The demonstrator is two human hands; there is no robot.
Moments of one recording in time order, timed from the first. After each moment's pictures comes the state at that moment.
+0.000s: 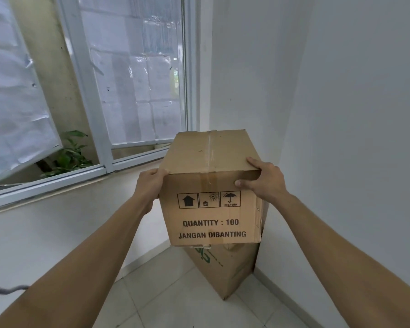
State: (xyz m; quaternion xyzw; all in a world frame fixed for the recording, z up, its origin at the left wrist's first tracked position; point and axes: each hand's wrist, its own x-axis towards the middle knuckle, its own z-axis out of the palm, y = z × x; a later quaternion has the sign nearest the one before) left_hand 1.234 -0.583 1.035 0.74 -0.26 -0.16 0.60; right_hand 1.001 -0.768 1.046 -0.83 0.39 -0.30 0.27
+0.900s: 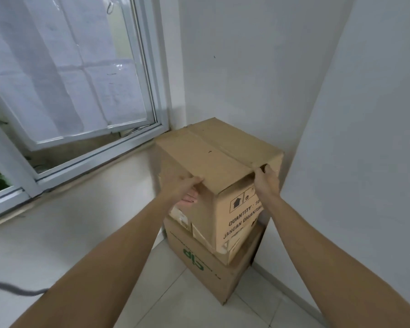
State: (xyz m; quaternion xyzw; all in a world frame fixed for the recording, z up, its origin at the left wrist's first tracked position) left_hand 1.386 -0.922 0.946 0.75 -0.29 -0.42 0.43; right_hand 1.188 -1.057 0.920 -0.57 0.56 -0.38 0.47
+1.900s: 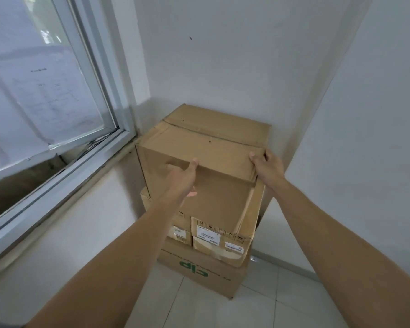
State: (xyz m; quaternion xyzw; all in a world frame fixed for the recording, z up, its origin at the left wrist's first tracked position) left_hand 1.518 -1.057 0.905 0.69 -0.31 -0.46 0.46; right_hand 1.291 -1.120 0.916 -0.52 0.64 -0.40 0.40
